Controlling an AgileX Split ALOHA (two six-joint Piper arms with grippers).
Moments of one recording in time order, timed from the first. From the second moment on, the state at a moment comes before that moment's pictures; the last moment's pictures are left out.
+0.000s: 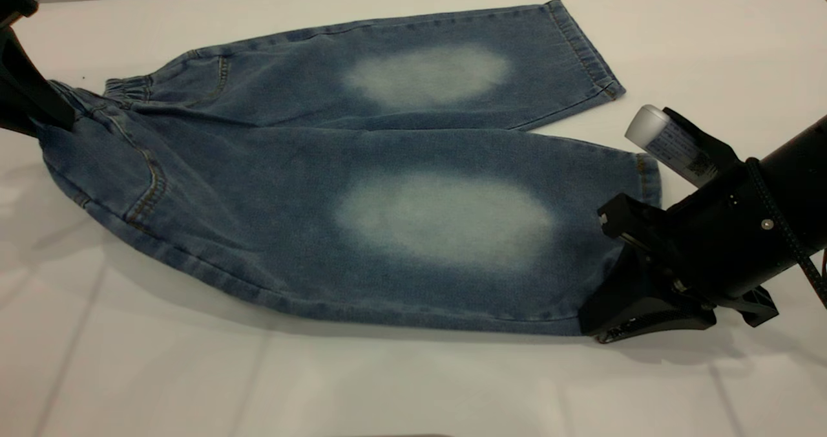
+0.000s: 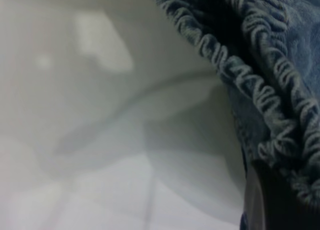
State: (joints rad) left arm 0.19 1.80 -0.94 -0.68 0.60 0.43; right arm 0.17 2.16 -0.62 1.69 0.66 -1.32
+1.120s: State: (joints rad) left arm 0.19 1.58 -0.72 -0.98 0.58 0.39; right arm 0.17 1.68 -0.91 1.04 0.78 -0.61
